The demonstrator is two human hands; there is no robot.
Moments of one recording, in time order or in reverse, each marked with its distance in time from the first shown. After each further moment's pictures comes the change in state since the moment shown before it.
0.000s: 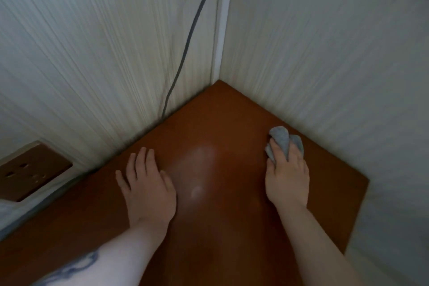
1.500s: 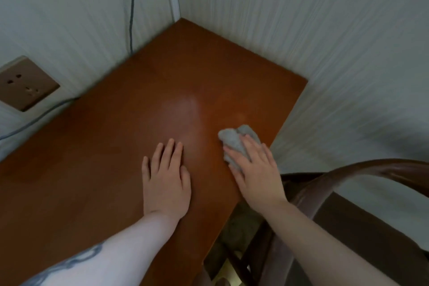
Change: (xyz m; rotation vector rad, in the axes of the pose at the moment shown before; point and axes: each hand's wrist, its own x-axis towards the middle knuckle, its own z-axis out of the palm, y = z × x) left_hand -0.211 0.005 -0.029 0.064 -0.246 0.336; right_hand -0.211 0.084 -0.048 -0.002 -0.180 -0.435
